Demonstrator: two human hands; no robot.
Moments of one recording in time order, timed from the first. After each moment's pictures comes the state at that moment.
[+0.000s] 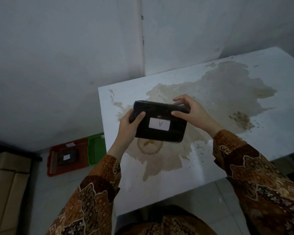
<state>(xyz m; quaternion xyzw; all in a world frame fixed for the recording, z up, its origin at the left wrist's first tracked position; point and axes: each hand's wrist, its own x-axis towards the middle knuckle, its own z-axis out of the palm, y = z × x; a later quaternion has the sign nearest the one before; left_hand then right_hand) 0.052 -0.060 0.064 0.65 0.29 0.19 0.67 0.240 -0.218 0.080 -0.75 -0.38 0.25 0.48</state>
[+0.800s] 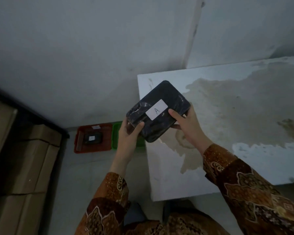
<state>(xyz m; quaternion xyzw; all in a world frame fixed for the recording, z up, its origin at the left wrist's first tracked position) -0.098 -0.009 0.044 0.53 0.39 0.29 0.70 0.080 -0.101 0.059 -0.62 -0.18 0.38 0.66</state>
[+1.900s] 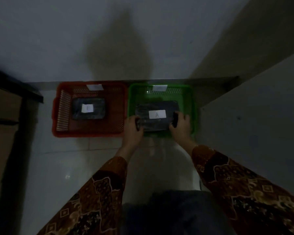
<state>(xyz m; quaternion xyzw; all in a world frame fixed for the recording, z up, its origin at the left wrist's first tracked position) -0.184 0.298 -0.537 0.71 0.52 0.06 0.47 -0.038 0.205 -0.525 -0.89 -0.23 0.31 0.23</state>
